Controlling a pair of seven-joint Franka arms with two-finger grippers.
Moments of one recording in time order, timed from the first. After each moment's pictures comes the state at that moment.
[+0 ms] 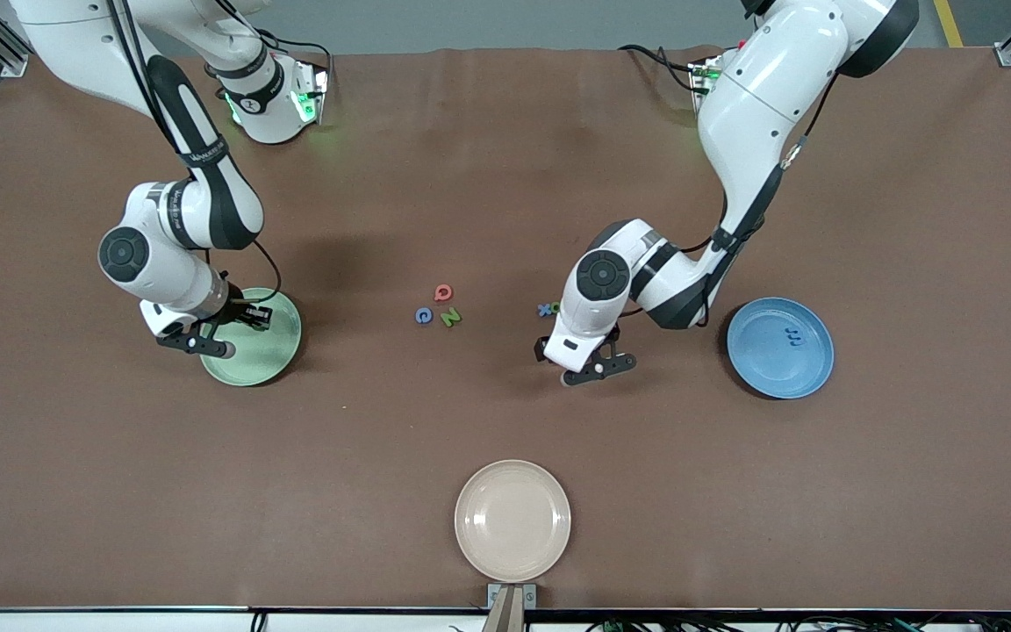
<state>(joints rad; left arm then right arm) -0.39 0.78 -0.29 -1.63 0.27 2.40 -1.06 0.19 0.29 -0.10 -2.33 0.13 2.57 0.17</state>
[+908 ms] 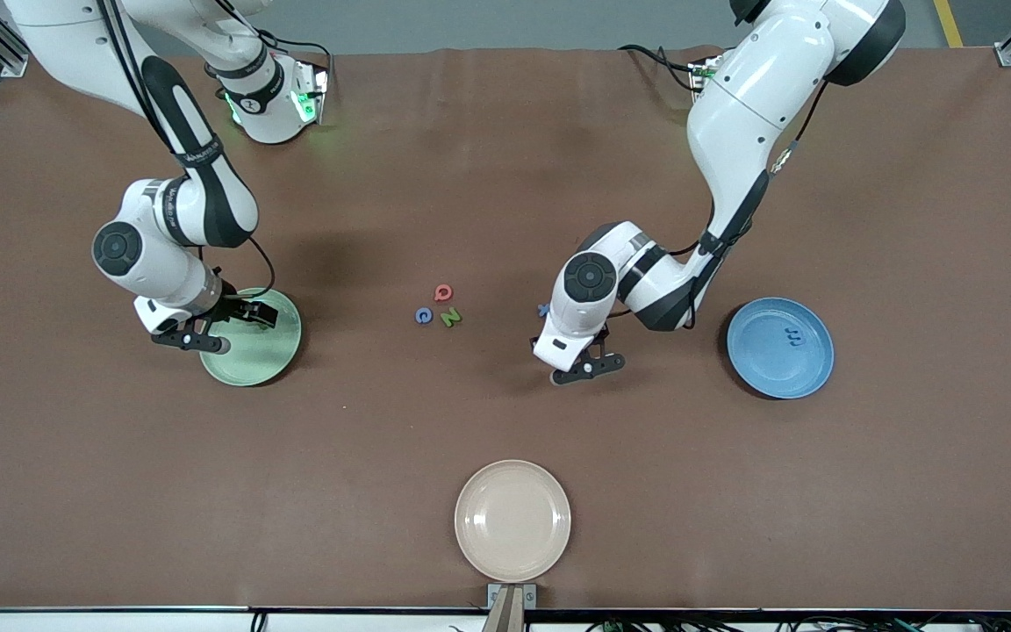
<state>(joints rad) -0.41 0.81 -0.30 -1.60 0.27 2.39 -1.06 0.16 0.28 -0.09 -2.28 0.13 2.49 0.13</state>
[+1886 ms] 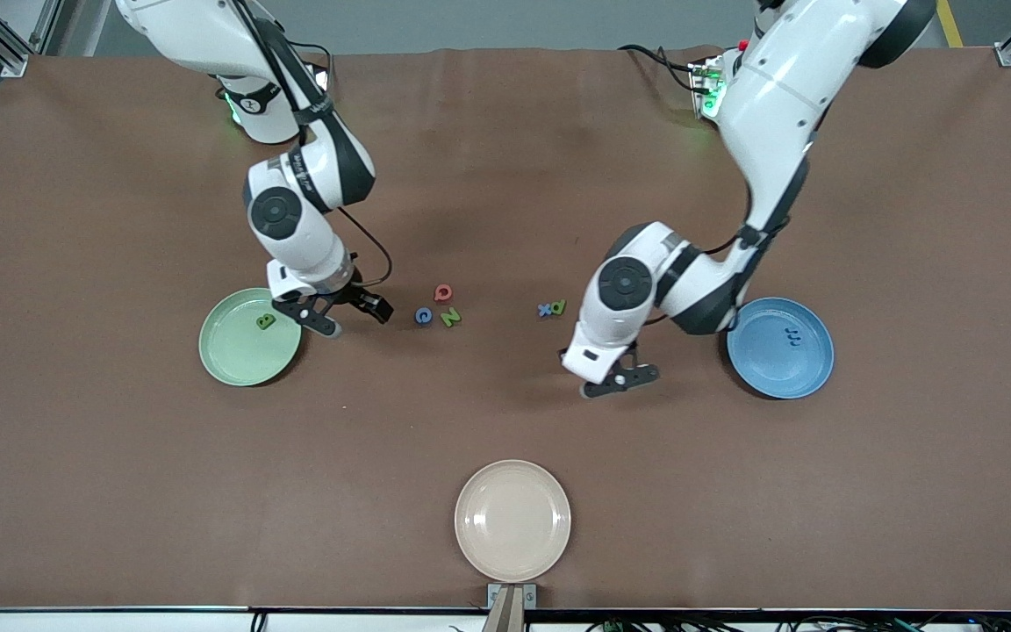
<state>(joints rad) -0.30 0.66 -0.29 -1.66 0.27 2.30 -0.94 0.57 0.34 -0.07 -2.23 0.13 2.62 0.89</state>
